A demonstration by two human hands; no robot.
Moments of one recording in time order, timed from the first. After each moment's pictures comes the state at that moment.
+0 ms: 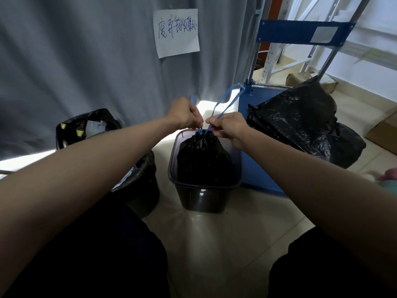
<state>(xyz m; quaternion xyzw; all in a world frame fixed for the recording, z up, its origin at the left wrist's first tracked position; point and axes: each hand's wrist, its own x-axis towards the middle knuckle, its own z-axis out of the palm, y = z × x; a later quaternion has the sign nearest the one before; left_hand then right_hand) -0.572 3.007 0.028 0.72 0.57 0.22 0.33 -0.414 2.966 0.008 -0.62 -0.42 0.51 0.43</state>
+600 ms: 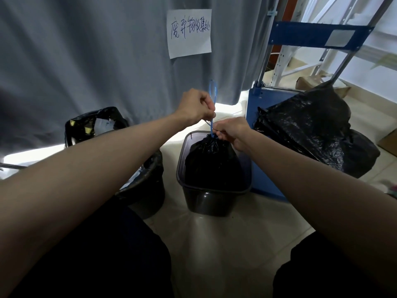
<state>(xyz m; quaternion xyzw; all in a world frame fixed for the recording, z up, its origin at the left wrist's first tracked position) -0.571 3.004 0.047 0.70 0.54 0.33 0.34 -0.440 2.981 0.005 -0.65 -0.37 0.53 0.41</state>
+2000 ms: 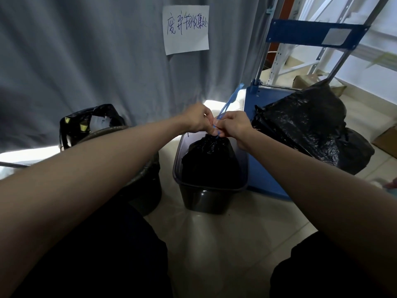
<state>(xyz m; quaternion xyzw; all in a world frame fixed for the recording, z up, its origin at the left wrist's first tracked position) -0.563 3.001 0.027 0.74 0.55 0.15 0.36 -0.424 2.975 0.004 -0.63 -0.45 0.46 0.43</state>
